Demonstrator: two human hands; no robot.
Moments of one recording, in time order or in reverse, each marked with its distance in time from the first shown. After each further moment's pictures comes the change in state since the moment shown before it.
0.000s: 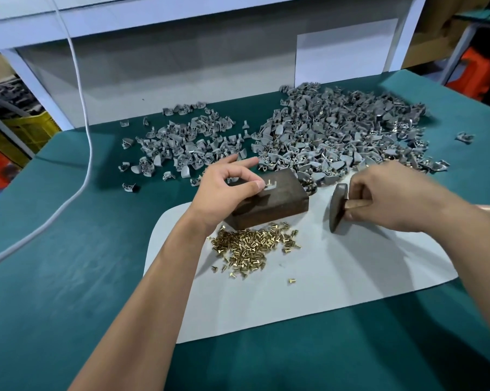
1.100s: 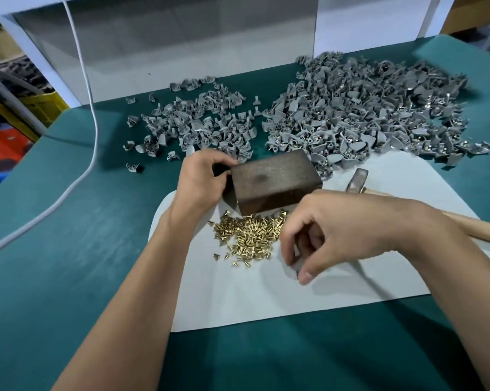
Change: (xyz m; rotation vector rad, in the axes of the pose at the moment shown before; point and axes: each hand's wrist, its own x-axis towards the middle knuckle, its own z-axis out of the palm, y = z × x) left_hand 0.004 -0.028 -0.015 0.432 0.249 0.036; right_hand 0.001 -0.067 0.025 0.486 -0.520 -0.661
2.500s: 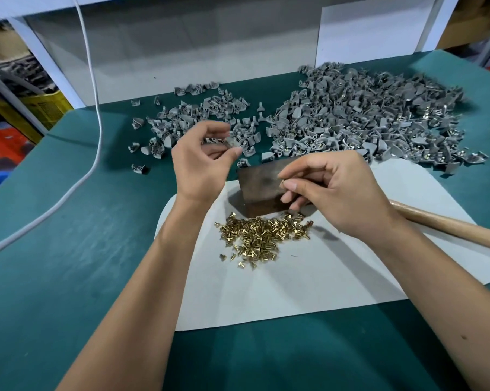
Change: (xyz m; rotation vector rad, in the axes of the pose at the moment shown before) left_hand 0.007 0.009 -0.009 -0.330 0.259 0.075; right_hand 0.023 0.011 0.013 0.569 0.844 -0.102
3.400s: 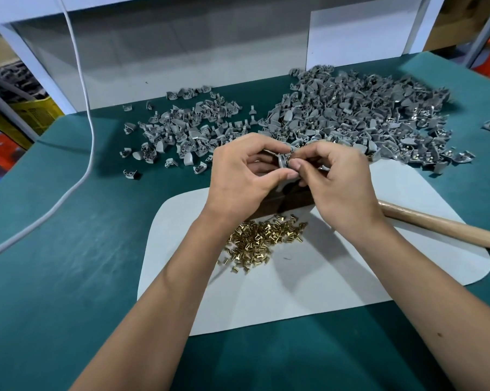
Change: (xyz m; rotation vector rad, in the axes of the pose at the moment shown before) left_hand -0.025 0.038 0.038 -0.198 -0.332 0.159; right_hand 0.009 0.003 -0.001 -0.393 0.373 -0.111
